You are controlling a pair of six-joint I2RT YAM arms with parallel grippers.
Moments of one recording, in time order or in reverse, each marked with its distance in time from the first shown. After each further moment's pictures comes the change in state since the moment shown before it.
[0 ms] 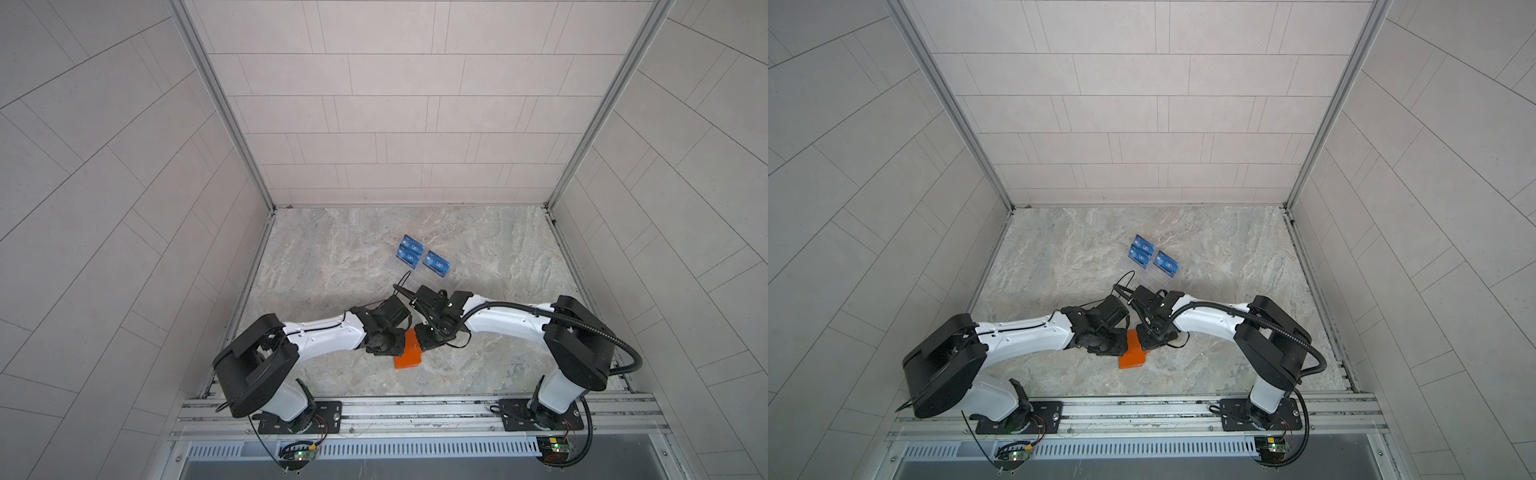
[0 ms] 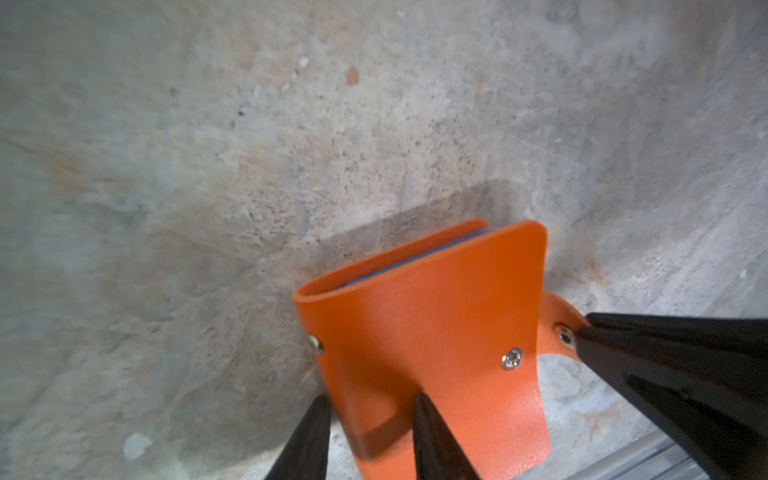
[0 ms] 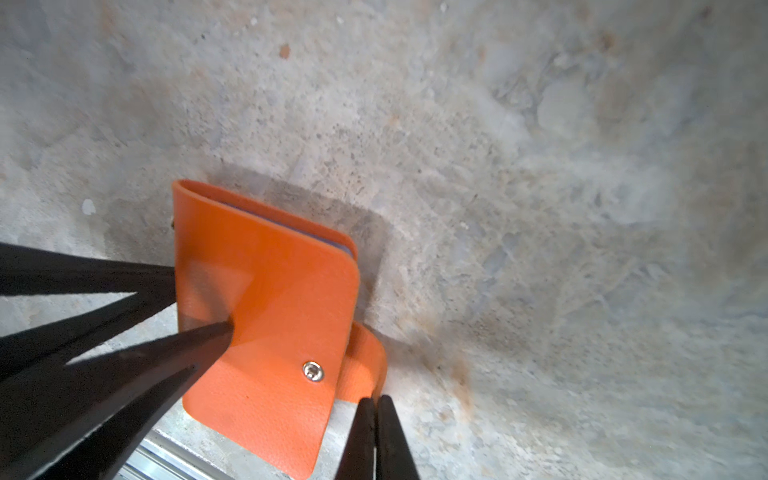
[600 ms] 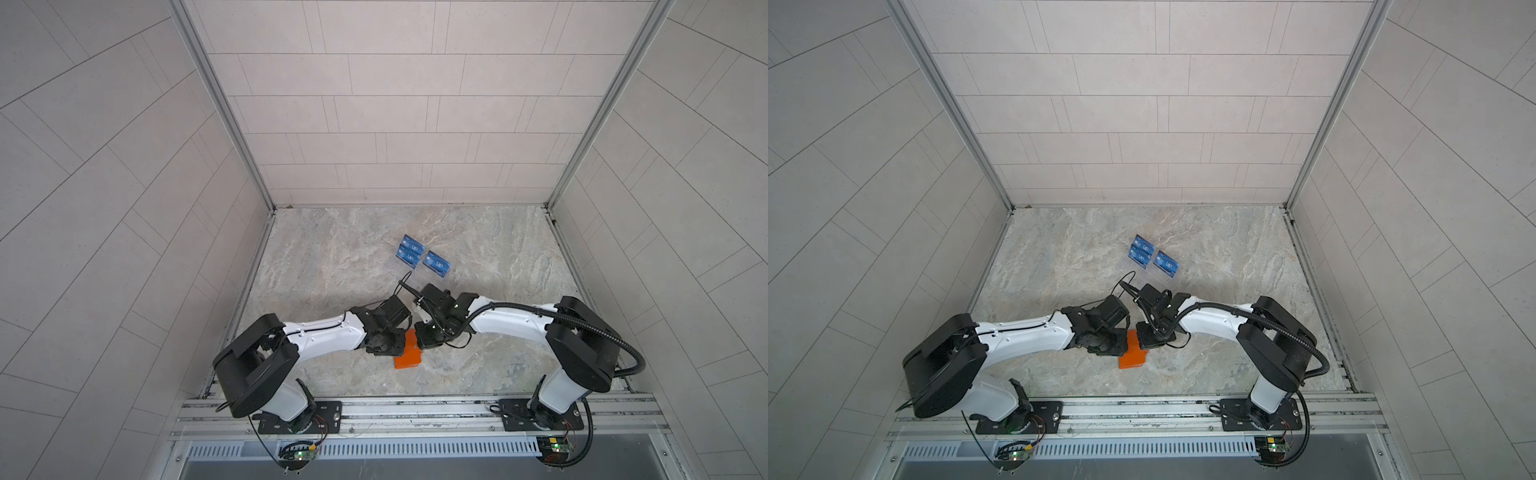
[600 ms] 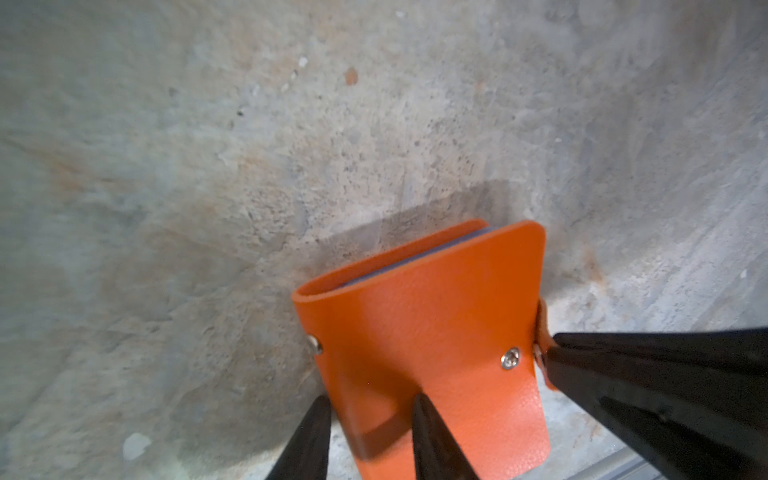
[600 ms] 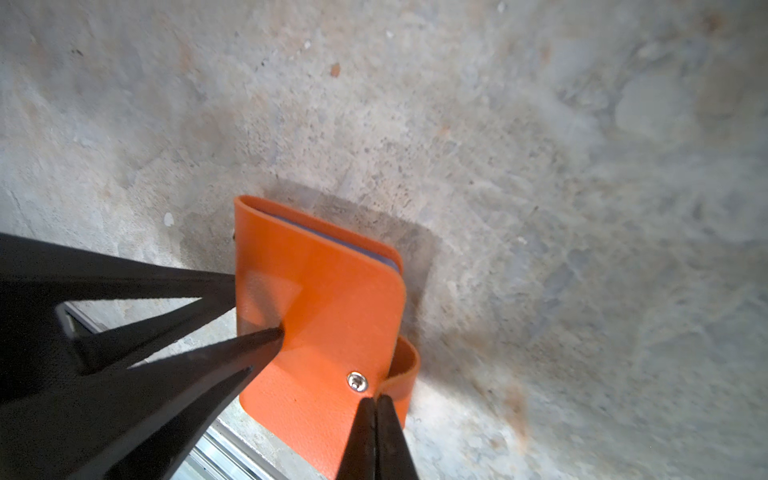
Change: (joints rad) left arm -0.002 0.000 0.000 0.000 -0.002 0.000; right arm -0.034 -0.023 -0.068 0.144 -0.128 0.049
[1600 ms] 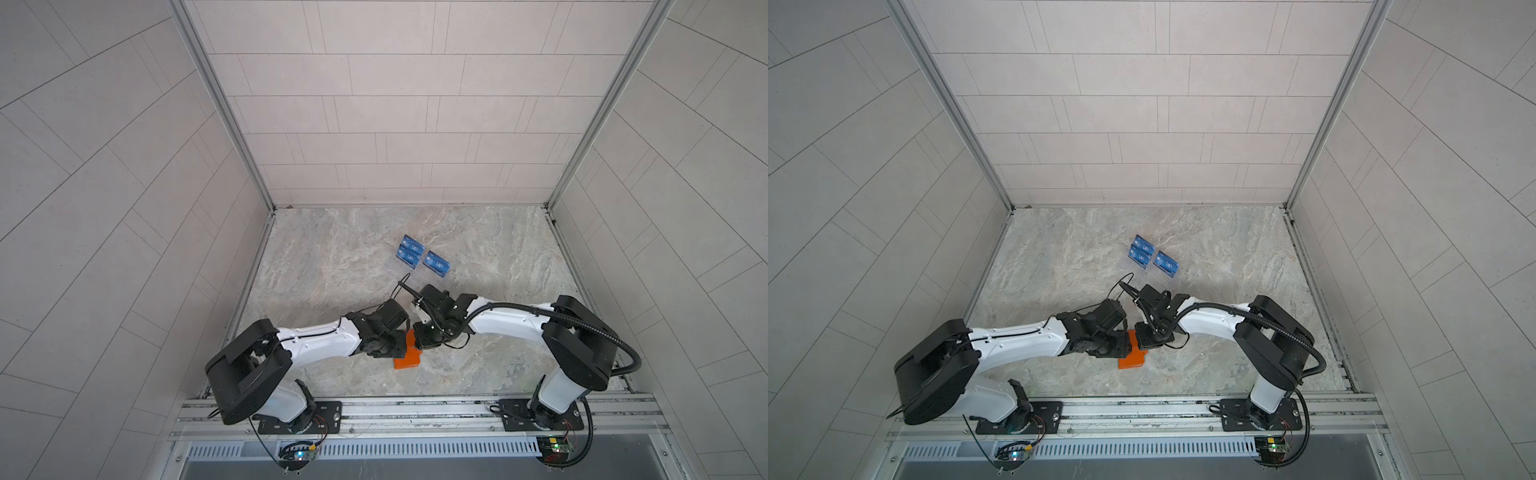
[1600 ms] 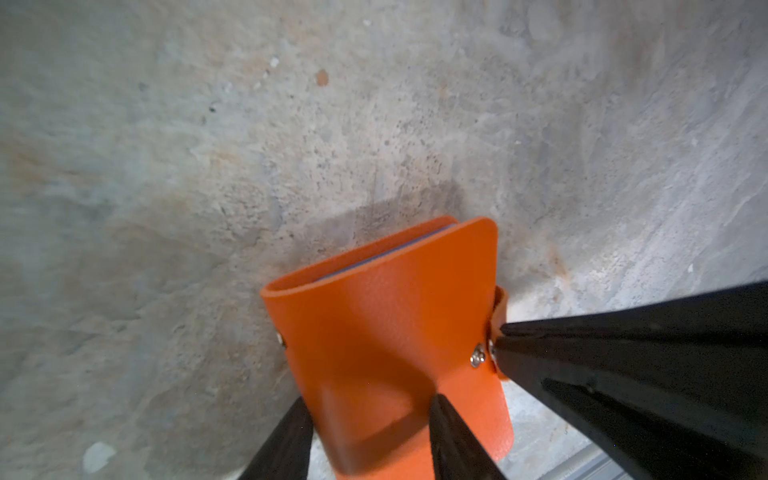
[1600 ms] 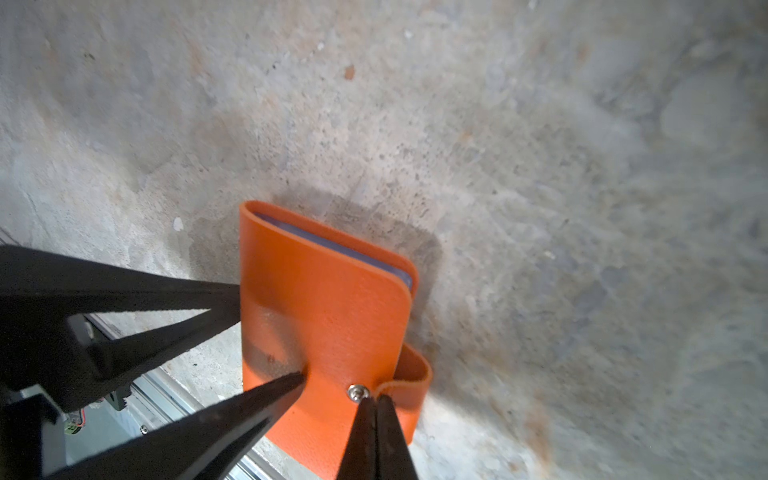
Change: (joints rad) left arm -0.014 -0.049 -0.063 0.096 0.007 -0.032; right arm 0.000 0.015 -0.010 0.042 -0.022 0.008
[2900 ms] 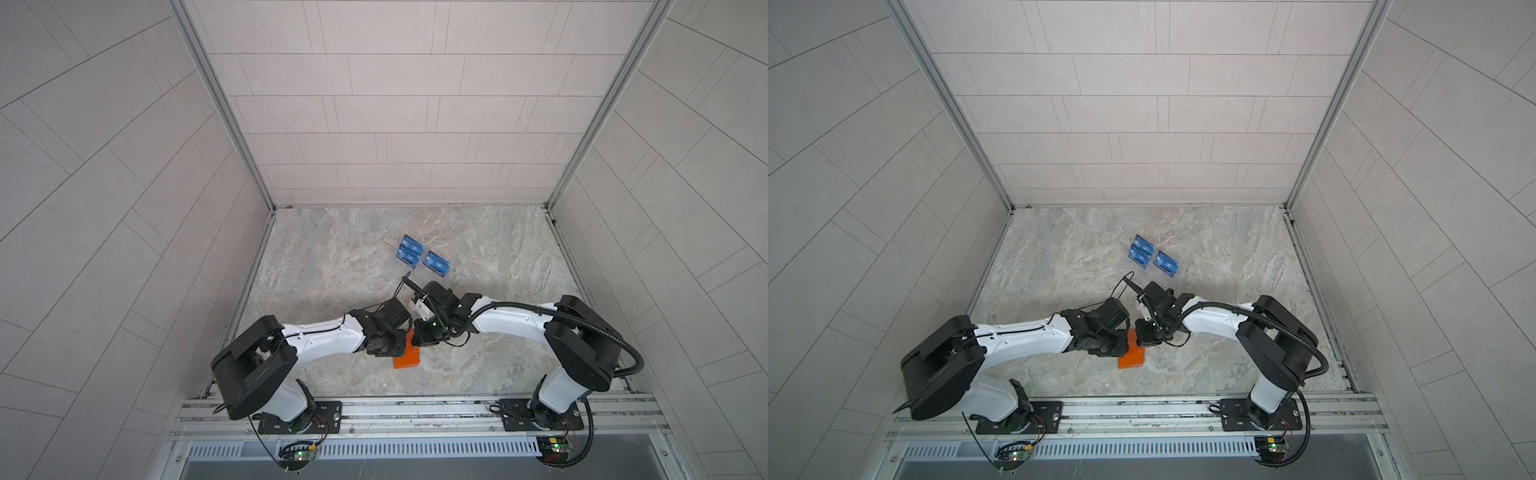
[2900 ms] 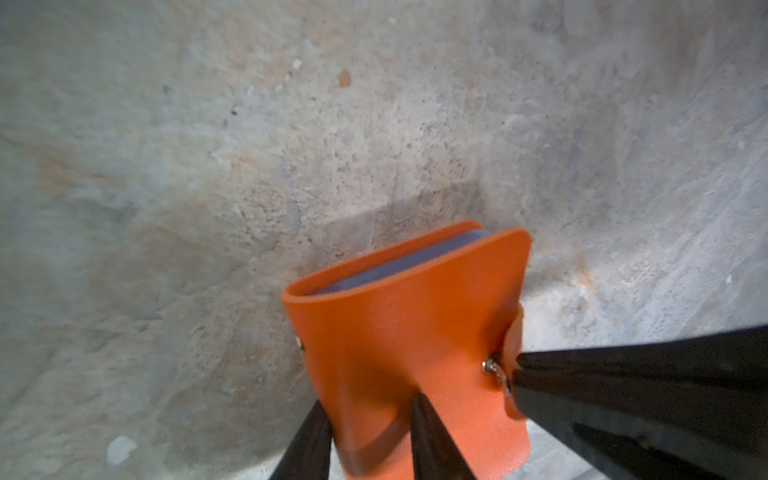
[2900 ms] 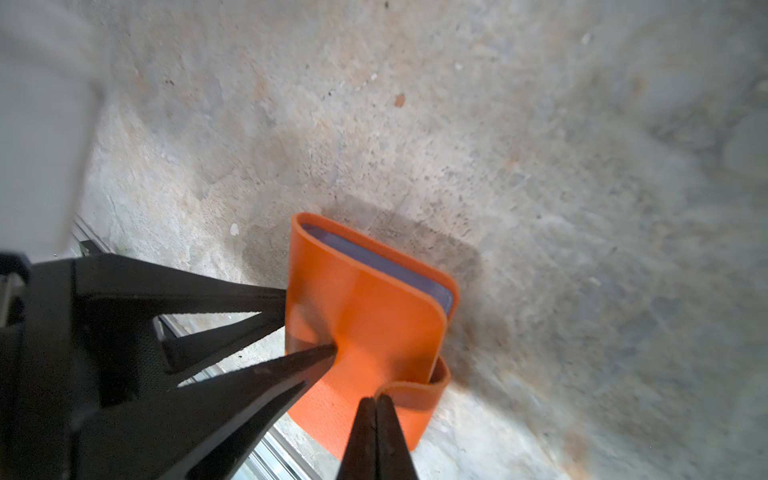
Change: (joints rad) left arm -0.003 0.040 0.039 -0.057 -0.033 0.002; right arm -0.040 -0.015 -0.026 0.076 -0.093 -0.008
